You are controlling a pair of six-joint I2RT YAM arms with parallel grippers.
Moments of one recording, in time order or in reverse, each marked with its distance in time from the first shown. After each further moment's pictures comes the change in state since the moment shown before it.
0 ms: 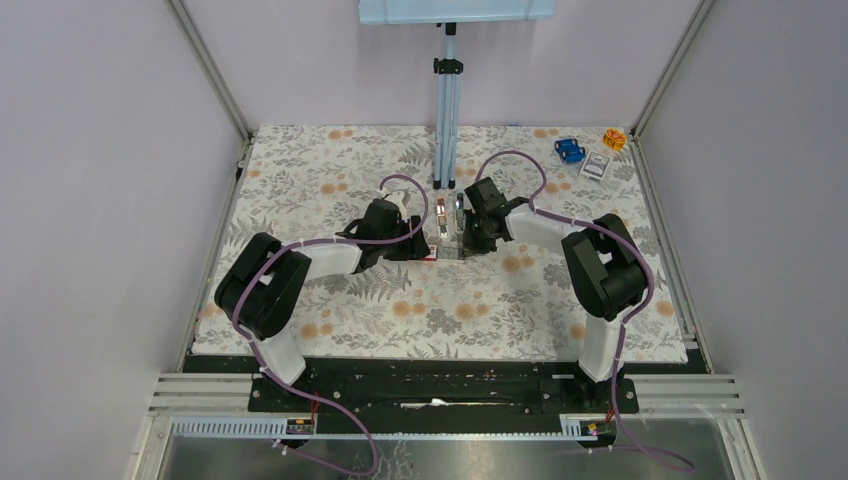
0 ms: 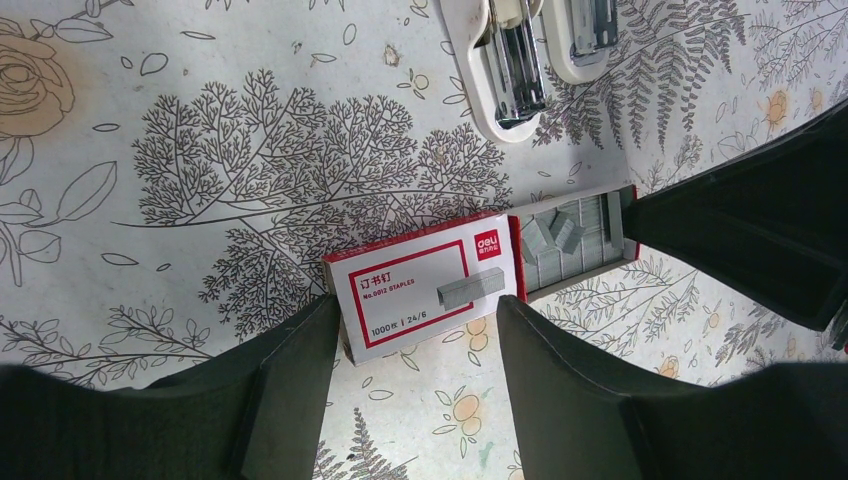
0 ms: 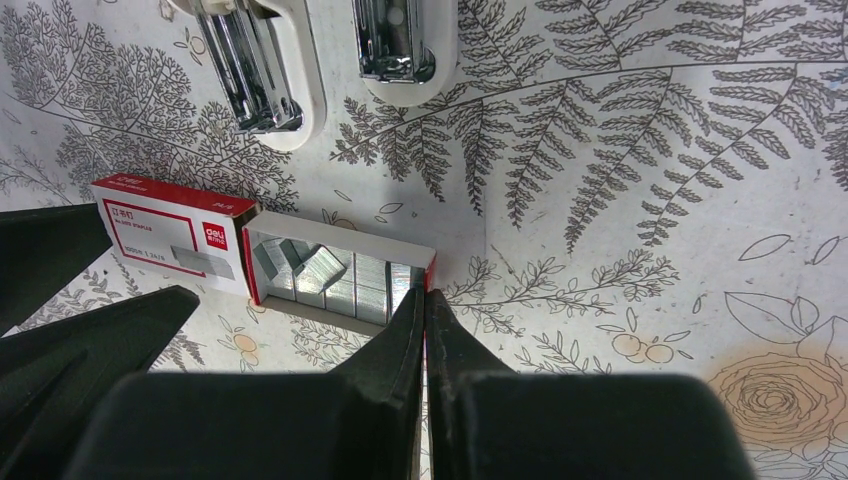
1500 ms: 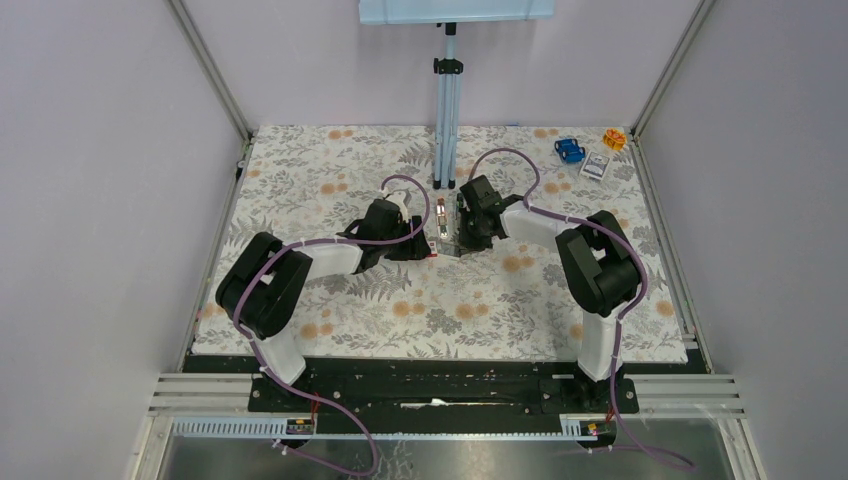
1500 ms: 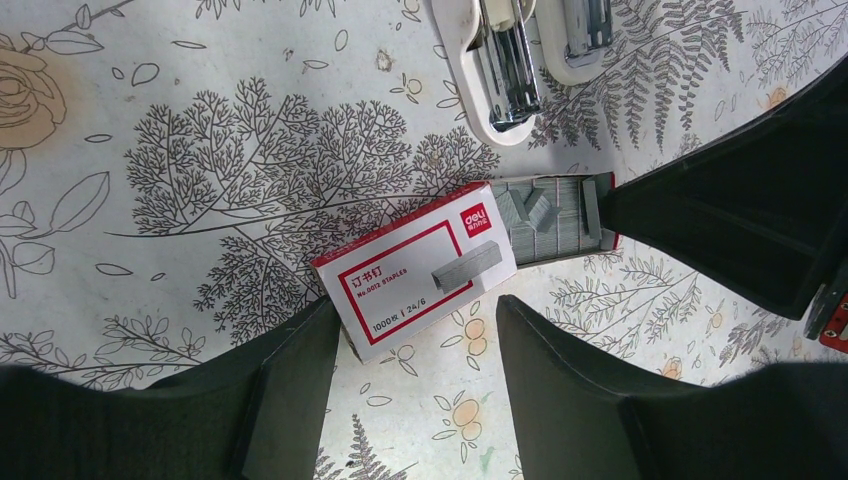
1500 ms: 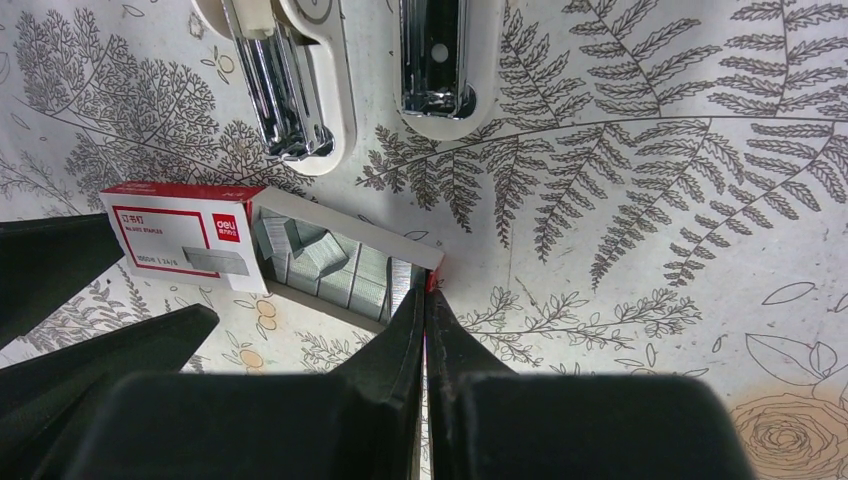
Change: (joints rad) left arm -0.005 0.007 0.001 0.013 -0.001 0.013; right arm 0.011 0.043 0.047 -0.002 0.000 -0.029
